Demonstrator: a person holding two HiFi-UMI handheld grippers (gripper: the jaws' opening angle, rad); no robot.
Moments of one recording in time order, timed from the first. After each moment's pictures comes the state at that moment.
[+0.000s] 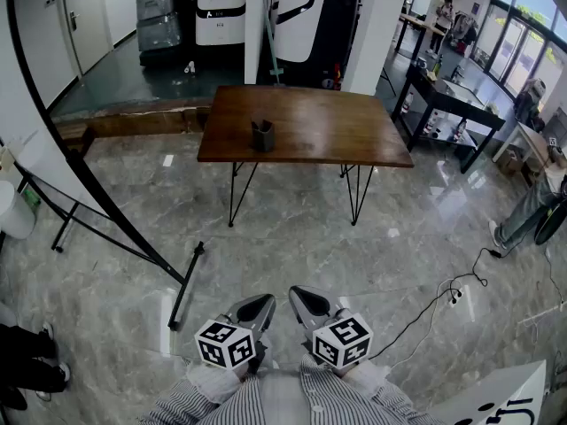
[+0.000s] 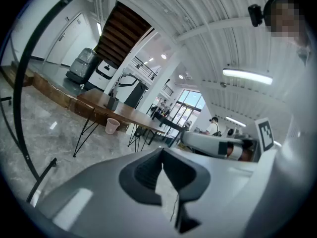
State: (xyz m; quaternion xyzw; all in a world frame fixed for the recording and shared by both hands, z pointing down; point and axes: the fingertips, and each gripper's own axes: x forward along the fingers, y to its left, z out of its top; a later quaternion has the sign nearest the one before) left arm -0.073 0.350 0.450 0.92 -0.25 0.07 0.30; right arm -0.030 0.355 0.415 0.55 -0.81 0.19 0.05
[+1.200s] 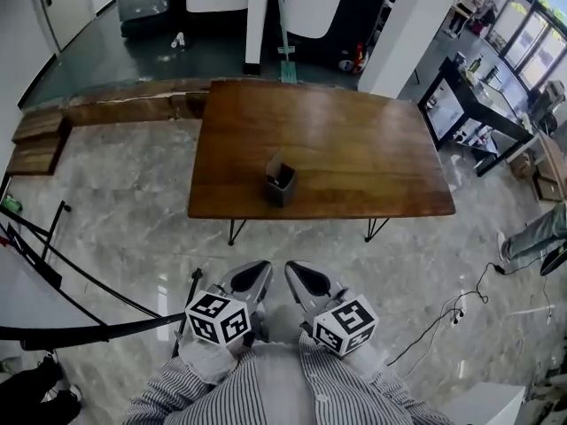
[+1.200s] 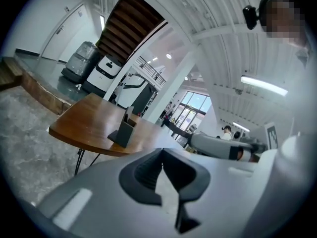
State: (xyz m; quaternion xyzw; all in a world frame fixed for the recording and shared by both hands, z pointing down) left arm -0.014 -0.055 0.449 0.92 -0.25 0.06 0.31; right arm 0.018 -0.035 0.407 0.53 -0.83 0.17 0.04
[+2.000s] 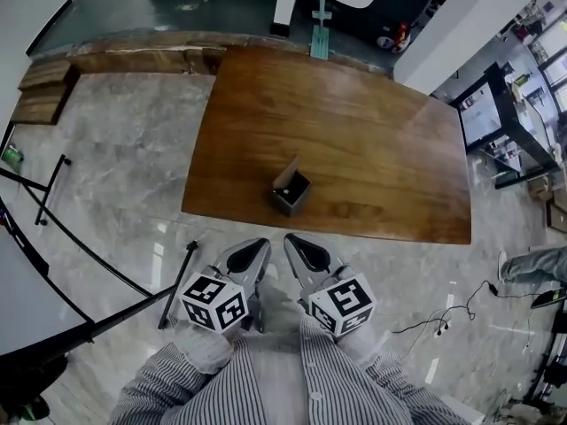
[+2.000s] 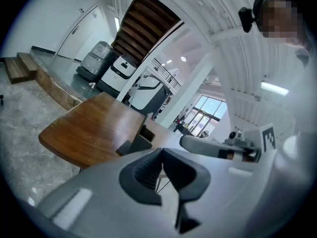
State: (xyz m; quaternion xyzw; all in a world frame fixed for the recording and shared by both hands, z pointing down) left arm 0.017 -0.161 0.467 0.88 -0.31 0.06 0.35; right arm 0.054 -0.160 0.437 0.48 -0.85 0.18 0.11
